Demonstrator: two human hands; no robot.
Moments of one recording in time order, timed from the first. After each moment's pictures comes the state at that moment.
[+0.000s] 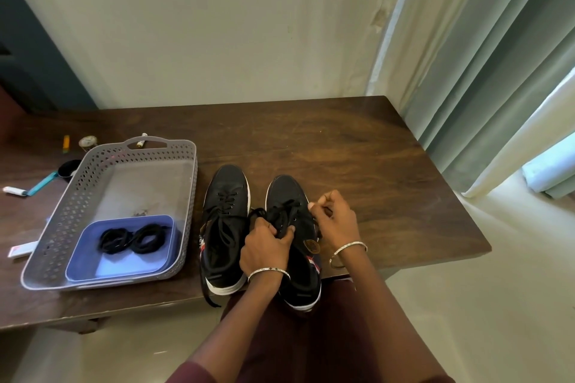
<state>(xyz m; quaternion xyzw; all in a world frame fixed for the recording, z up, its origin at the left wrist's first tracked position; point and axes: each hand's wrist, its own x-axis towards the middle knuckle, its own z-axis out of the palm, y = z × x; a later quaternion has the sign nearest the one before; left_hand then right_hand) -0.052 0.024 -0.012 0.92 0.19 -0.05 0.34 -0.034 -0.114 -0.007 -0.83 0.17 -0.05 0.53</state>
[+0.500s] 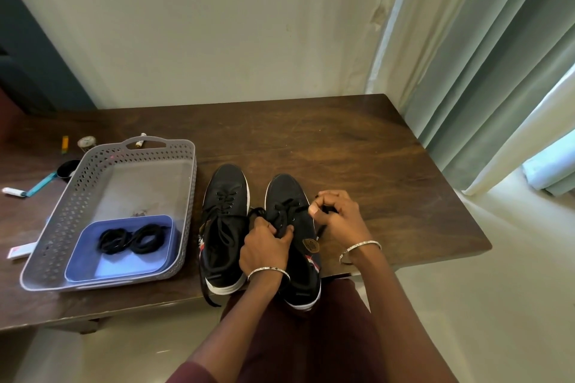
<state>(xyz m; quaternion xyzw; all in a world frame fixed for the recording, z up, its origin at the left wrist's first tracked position) -0.051 0.024 -0.016 0.92 0.19 -0.05 0.34 -0.040 -0.124 0.011 -0.82 0.12 0.00 0.55</state>
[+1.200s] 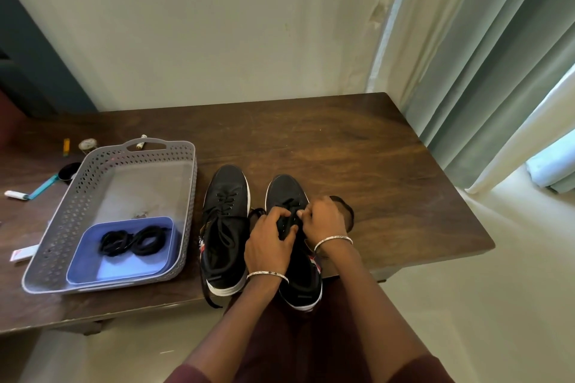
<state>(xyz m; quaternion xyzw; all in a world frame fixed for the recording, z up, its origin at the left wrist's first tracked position) -0.050 0.027 -0.018 0.93 0.03 0.04 0.36 -0.014 -0.095 -0.010 -0.95 0.13 0.05 0.27</state>
